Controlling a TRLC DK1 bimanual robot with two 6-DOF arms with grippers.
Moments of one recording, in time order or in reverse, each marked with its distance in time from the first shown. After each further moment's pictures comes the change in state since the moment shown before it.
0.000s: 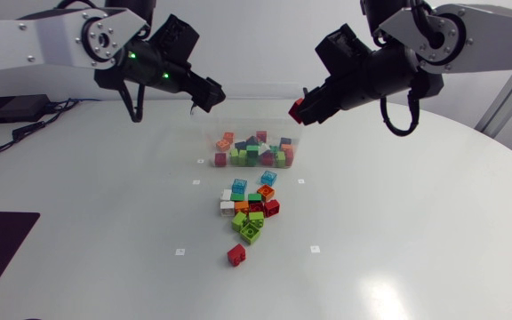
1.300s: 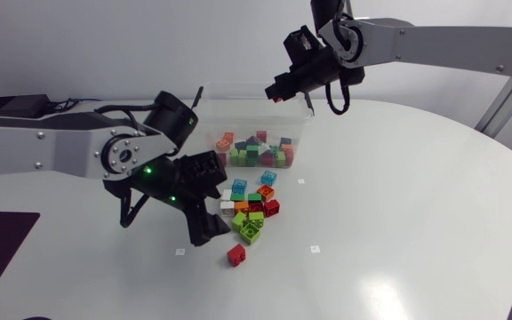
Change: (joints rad) left arm -0.205 -0.148 -0.514 -0.130 0.090 0.309; right arm -0.013 0.447 0.419 0.112 0.066 0.121
